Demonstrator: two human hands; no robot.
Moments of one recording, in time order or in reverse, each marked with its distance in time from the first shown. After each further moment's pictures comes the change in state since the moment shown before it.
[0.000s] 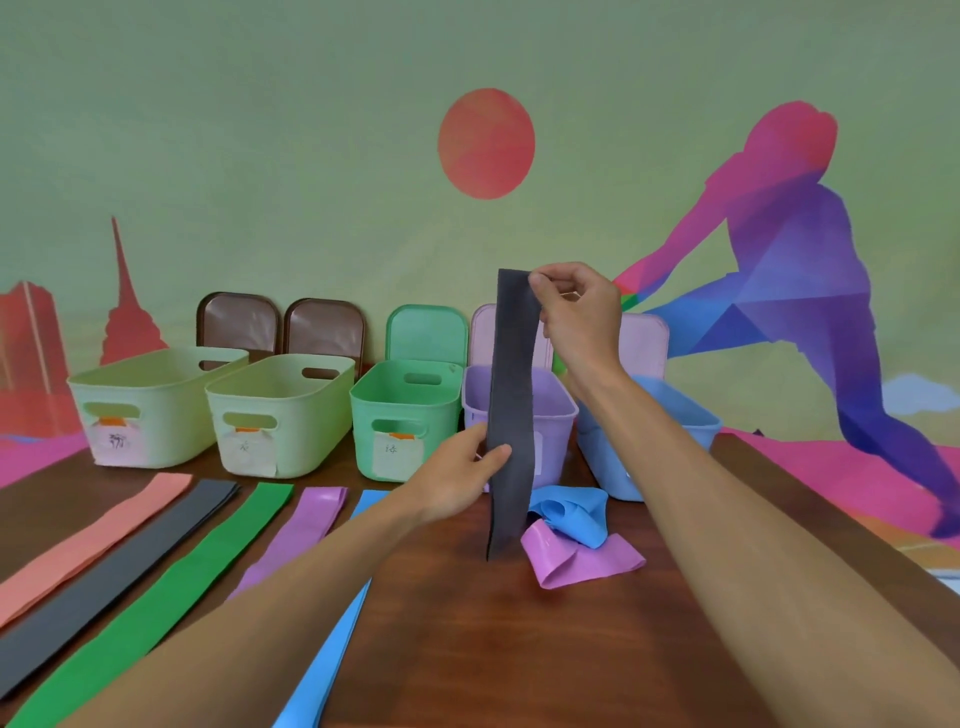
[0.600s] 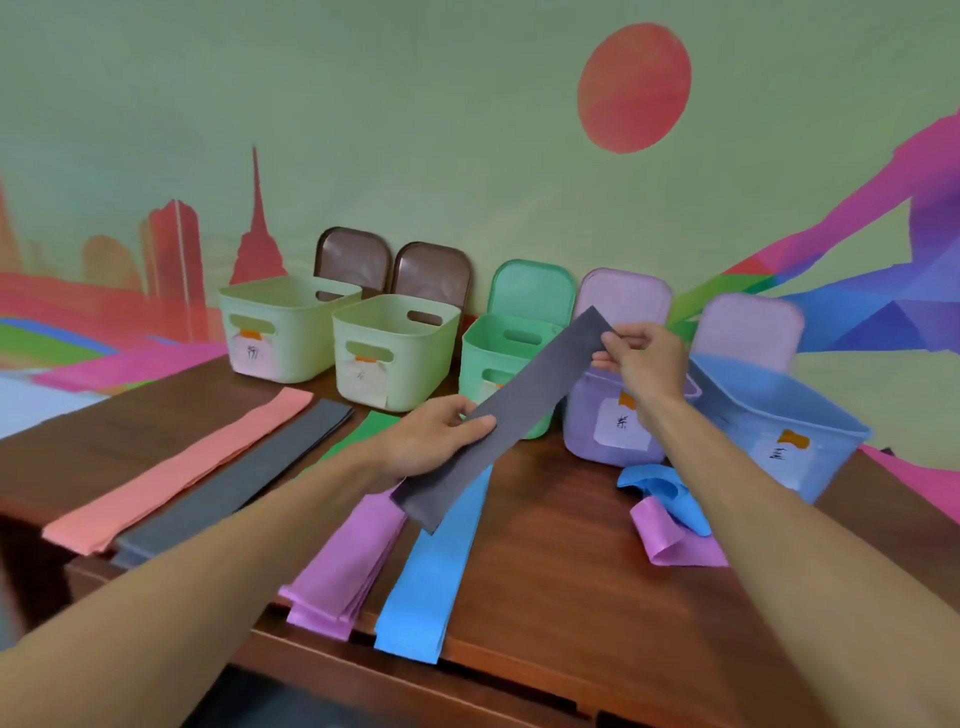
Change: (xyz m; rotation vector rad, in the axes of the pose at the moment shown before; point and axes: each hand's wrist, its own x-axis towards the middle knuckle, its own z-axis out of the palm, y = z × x) left_hand -0.075 -0.063 -0.101 -0.095 0.057 -0.298; right_hand -0.045 0.081 0.057 0.001 -0.165 0.317
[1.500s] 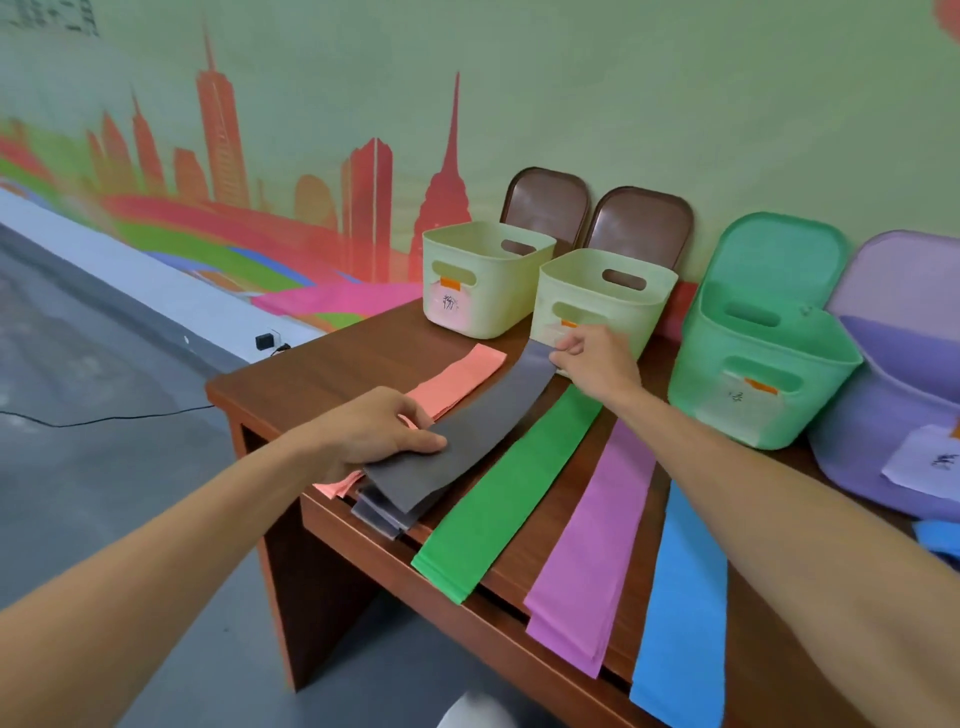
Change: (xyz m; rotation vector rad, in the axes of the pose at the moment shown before) left_hand -0.090 -0.123 -0.179 0.007 0.209 -0.468; right_hand -0.061 0.055 0.278 -0.583 -0.601 -0.185
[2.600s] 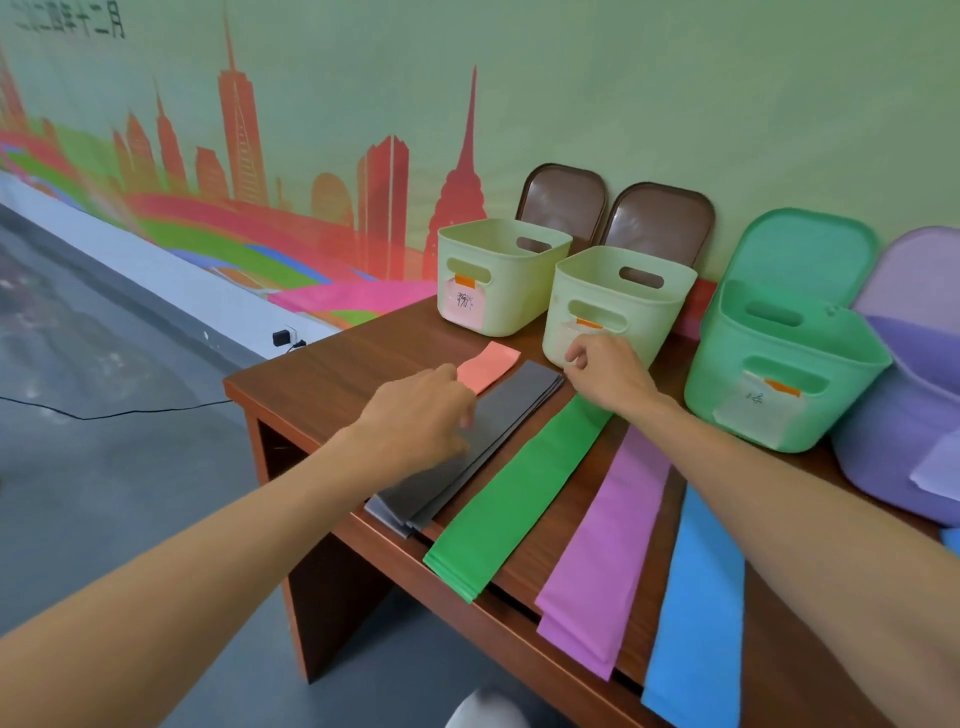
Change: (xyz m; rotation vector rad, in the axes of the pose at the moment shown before) left_hand 0.003 0.022 0.020 0.988 0.253 0.344; right_hand -0.002 0.003 0.003 -0.301 -0.064 -0.150
